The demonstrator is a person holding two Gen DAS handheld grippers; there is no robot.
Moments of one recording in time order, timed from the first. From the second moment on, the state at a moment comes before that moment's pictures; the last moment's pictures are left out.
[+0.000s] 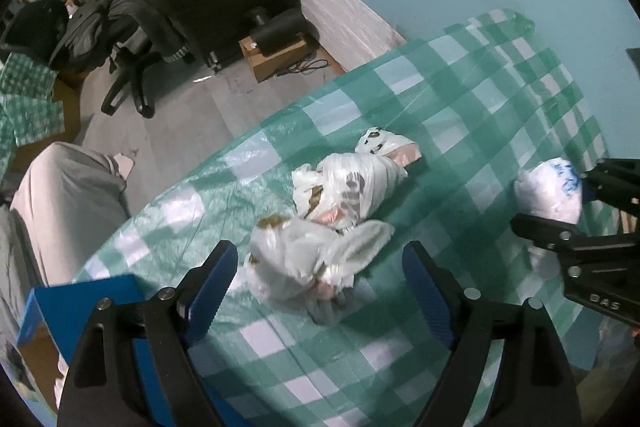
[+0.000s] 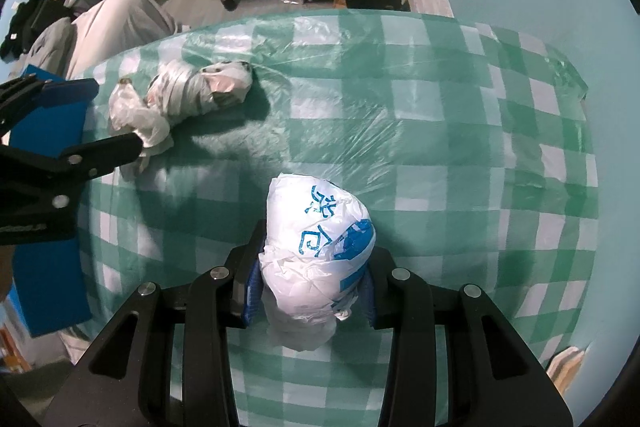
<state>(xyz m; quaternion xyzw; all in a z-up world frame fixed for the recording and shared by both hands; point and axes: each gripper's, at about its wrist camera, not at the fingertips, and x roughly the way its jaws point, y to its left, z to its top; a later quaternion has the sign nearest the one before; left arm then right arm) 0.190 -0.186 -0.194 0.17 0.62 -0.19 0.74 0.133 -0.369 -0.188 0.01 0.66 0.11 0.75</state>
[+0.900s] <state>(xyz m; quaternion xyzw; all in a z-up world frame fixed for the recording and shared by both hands) 0.198 -0.186 -0.222 0.16 0.63 -0.16 0.74 0.131 -0.372 -0.187 0.02 0.66 0.11 0.75</state>
